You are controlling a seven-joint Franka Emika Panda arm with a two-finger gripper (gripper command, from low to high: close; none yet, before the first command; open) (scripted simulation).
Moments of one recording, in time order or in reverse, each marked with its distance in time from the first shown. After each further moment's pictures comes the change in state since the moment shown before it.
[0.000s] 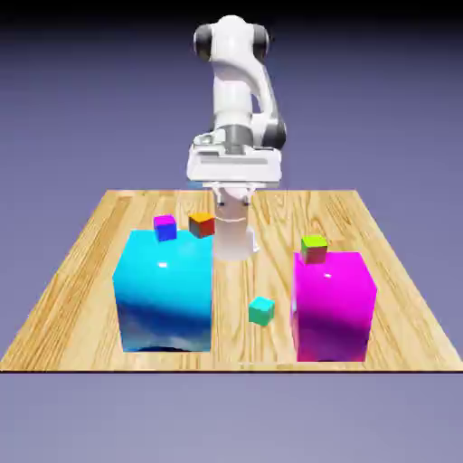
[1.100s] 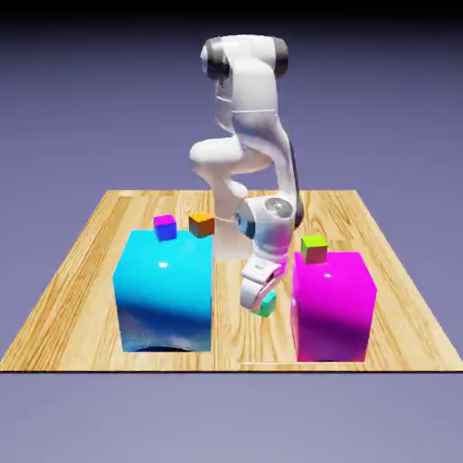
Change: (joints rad) arm 0.238 0.604 -0.034 0.046 -0.189 -0.268 -0.499
